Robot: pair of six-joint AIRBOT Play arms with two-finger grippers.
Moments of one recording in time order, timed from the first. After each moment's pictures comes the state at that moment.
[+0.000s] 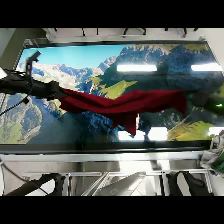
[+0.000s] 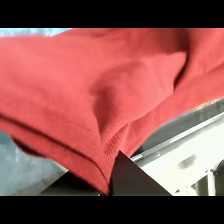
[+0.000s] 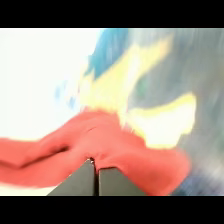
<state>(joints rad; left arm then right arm) 0.04 -1.24 1.45 0.94 -1.50 -1.43 -0.44 -0.71 0.95 -0.60 1.15 1.15</state>
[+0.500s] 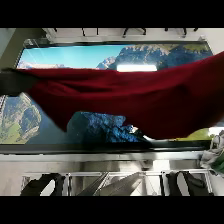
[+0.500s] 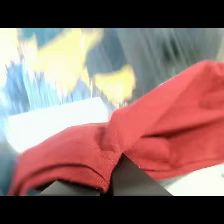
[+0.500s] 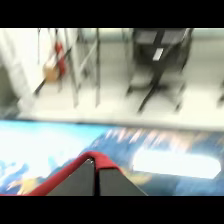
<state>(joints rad) 0.02 -0.87 1.71 1.00 -1.50 -1.58 -0.43 -0.67 1.71 -0.87 1.19 1.26</state>
